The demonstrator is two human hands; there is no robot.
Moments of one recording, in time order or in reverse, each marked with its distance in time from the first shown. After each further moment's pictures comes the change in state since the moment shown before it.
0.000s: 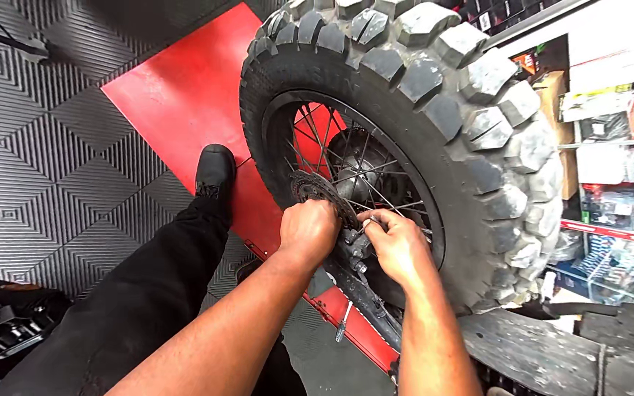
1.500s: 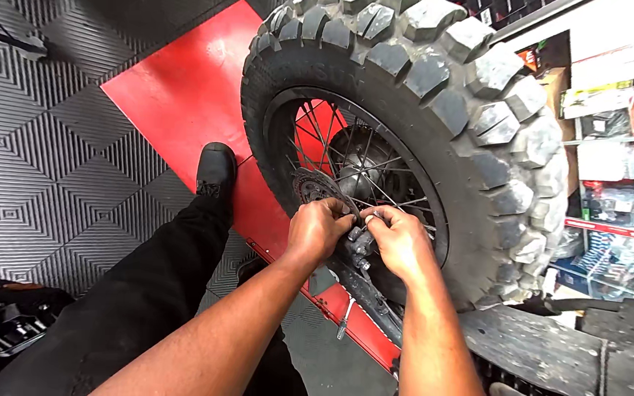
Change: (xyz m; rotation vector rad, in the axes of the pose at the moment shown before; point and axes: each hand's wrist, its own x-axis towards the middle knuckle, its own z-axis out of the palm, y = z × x) left_hand 0.002 -0.014 0.025 -0.644 0.060 -0.001; right_hand 0.001 0.000 0.003 0.051 0.017 0.009
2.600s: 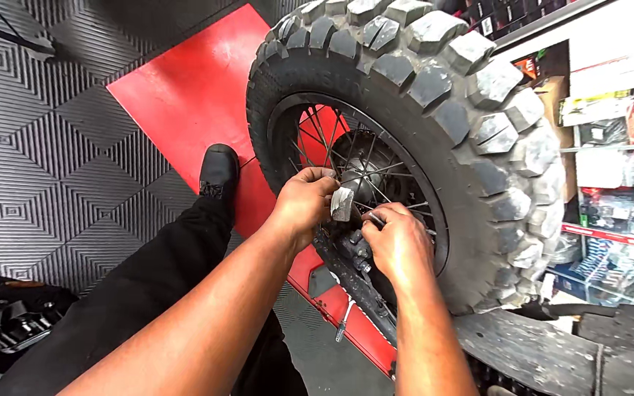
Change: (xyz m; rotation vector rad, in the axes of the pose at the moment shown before) left_hand 0.006 0.032 -0.051 -1.056 -0.015 -0.273; right_hand -0.007 -0.022 0.005 -0.309 0.143 -0.099
